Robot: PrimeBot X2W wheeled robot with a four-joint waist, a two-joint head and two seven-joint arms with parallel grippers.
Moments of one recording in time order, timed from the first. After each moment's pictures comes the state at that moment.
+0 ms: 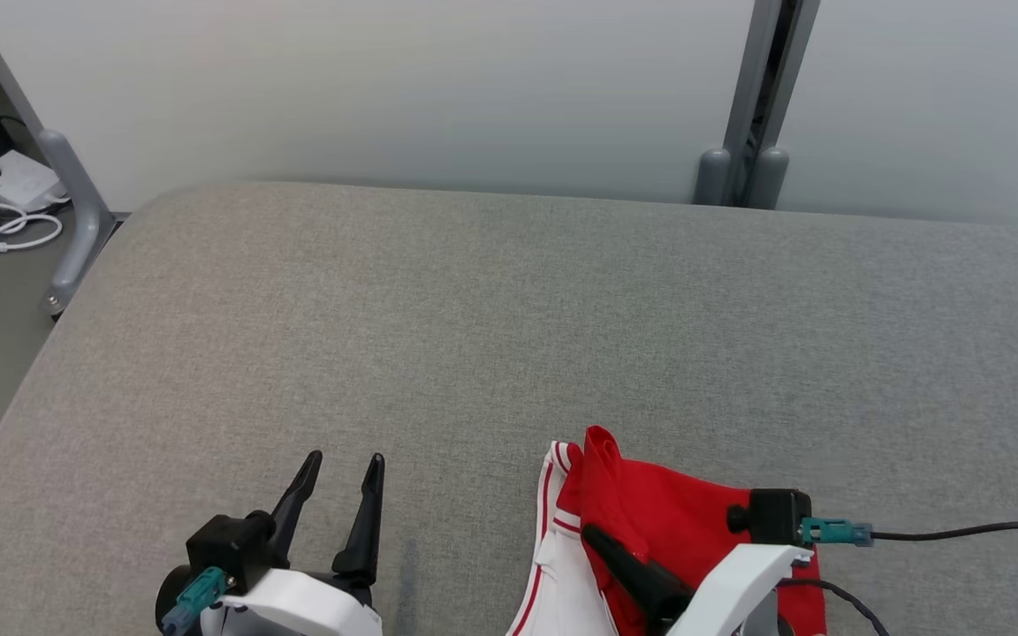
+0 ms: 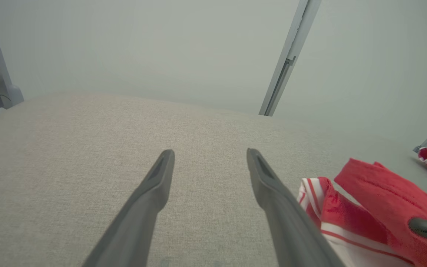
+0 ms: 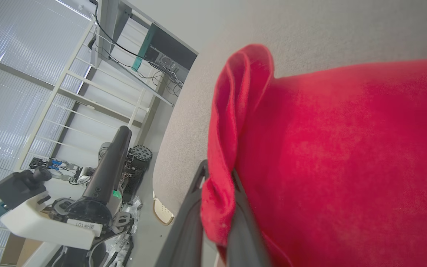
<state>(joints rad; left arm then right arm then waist) -0.08 0.06 -0.23 0.38 -0.36 -0.07 -0.26 -0.14 -0.05 0.51 0.29 1.04 0.13 0.19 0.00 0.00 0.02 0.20</state>
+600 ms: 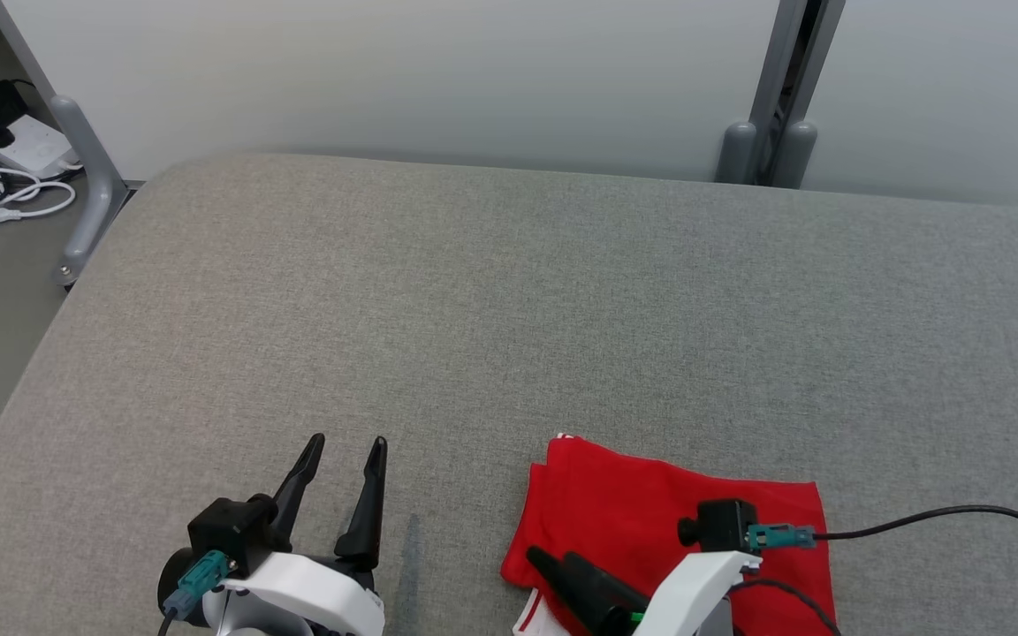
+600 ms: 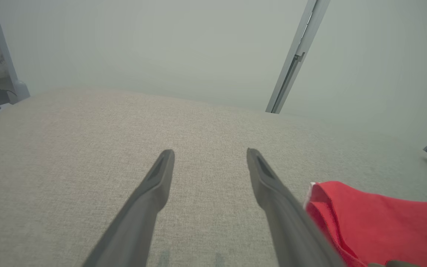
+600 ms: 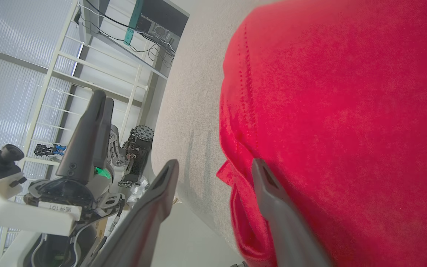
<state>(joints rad) -0.11 0.05 -0.23 0.40 -0.35 -0.08 -0.26 -0.24 -0.05 0.67 0.44 1.16 0.13 0.12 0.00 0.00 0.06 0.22</state>
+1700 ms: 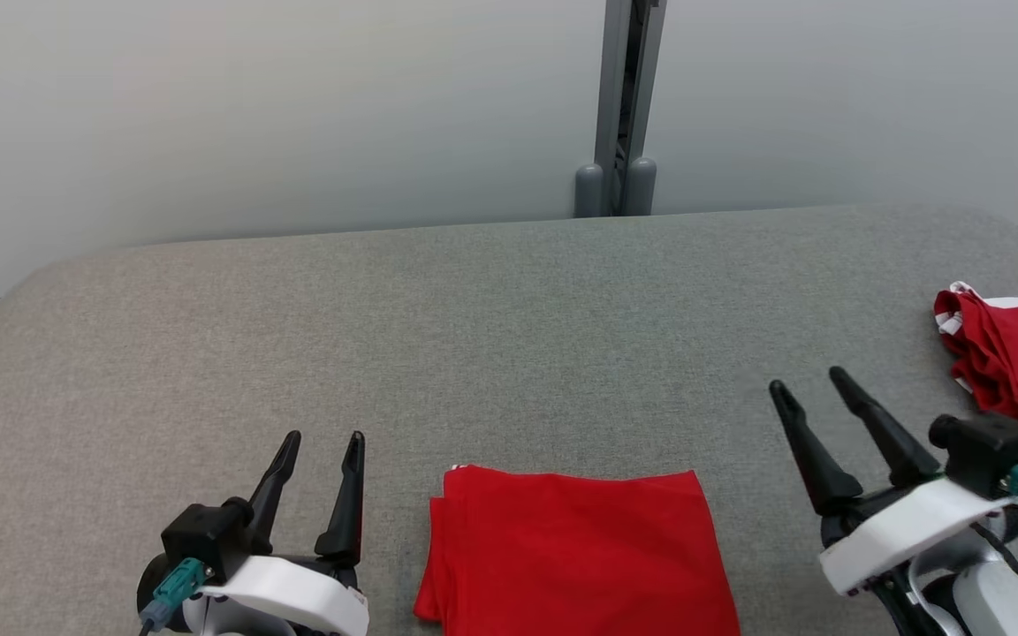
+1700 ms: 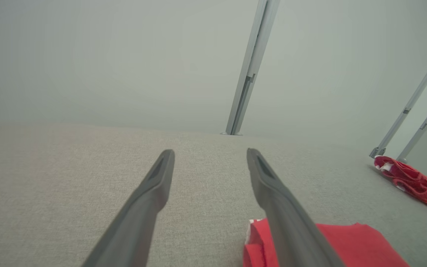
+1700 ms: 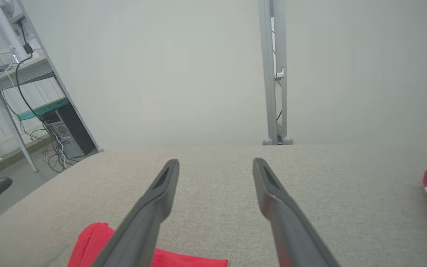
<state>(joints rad) -0.09 0.05 -0.18 0.35 -0.35 -0.07 -0.26 -0.19 -0.26 0.32 0.20 0.58 0.13 -0.09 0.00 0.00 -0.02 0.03</state>
